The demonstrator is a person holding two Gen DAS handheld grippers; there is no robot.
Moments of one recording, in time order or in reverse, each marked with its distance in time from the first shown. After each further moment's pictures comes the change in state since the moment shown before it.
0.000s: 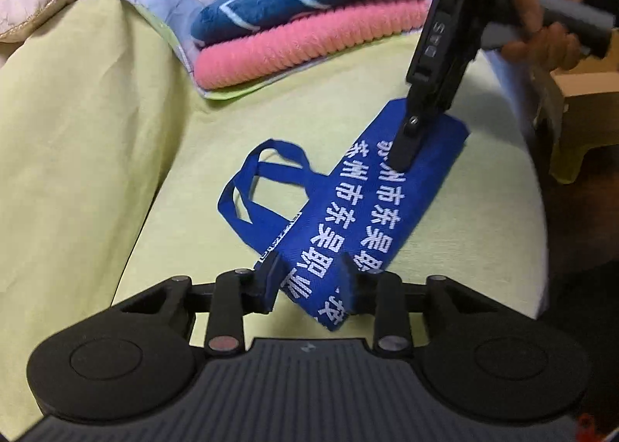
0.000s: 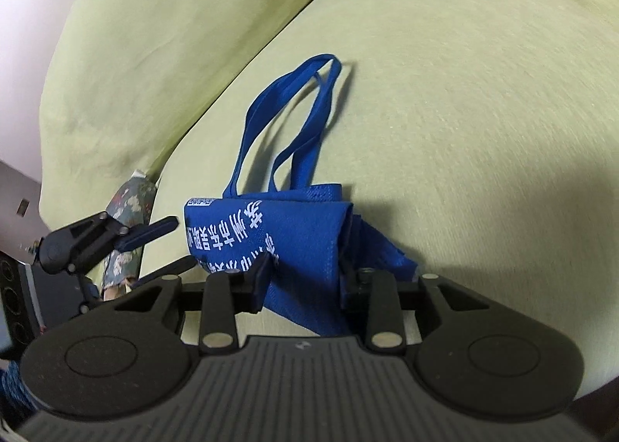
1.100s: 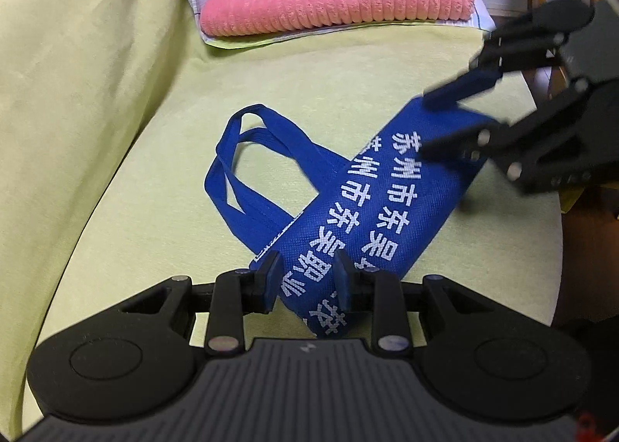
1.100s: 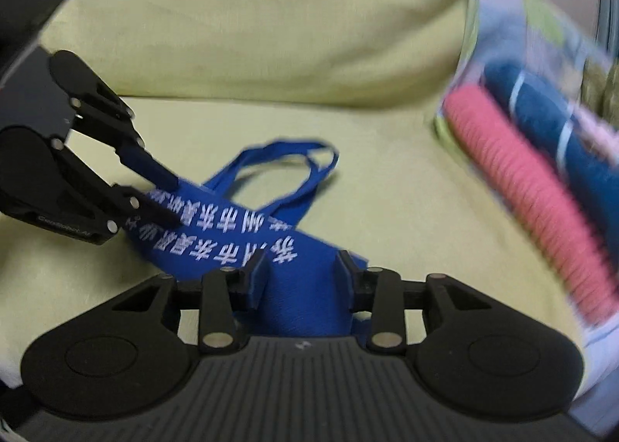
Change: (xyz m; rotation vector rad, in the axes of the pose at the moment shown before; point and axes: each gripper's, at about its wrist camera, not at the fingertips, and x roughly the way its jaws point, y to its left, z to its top) left arm 0.045 0.028 0.012 -0.185 0.102 -0.100; right arm 0.037 0.105 -0.071 -0.666 -0.325 -0.556
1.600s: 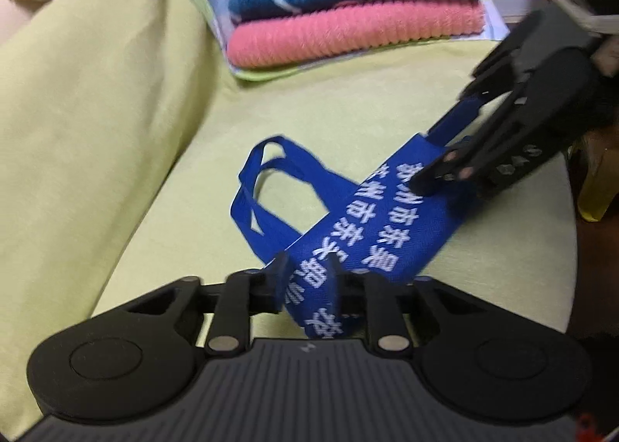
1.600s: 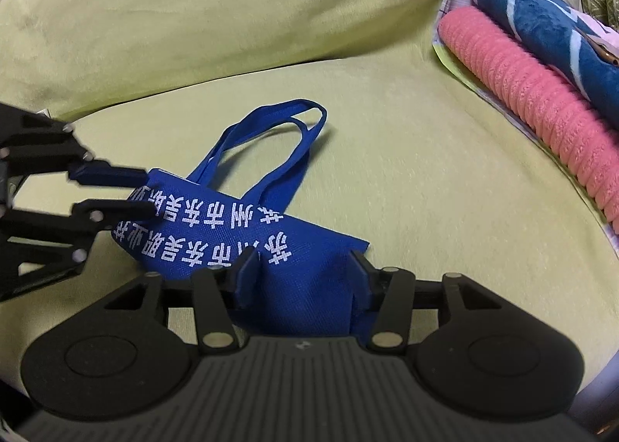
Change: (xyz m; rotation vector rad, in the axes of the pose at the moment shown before) left arm -0.020 -0.033 -0.003 0.030 -0.086 0.148; right arm 0.018 -0.033 0.001 0.174 0.123 0.090
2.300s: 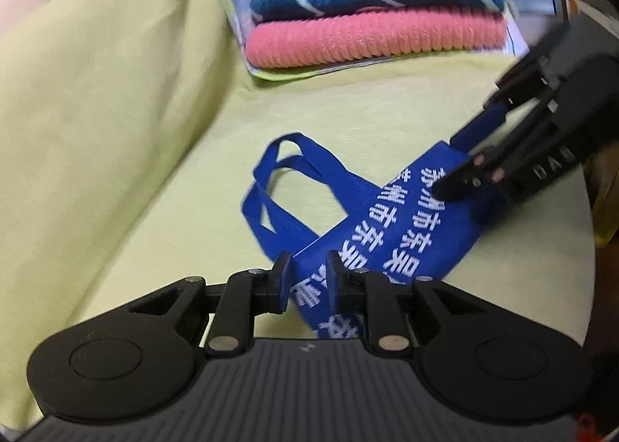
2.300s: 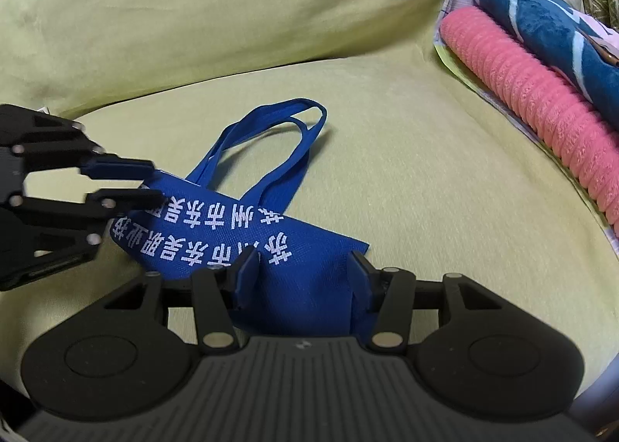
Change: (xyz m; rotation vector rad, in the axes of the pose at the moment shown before) left arm 0.009 0.009 -0.007 -0.031 -0.027 0.042; right arm 0.004 -0.001 0.003 -0.006 0.000 0.000
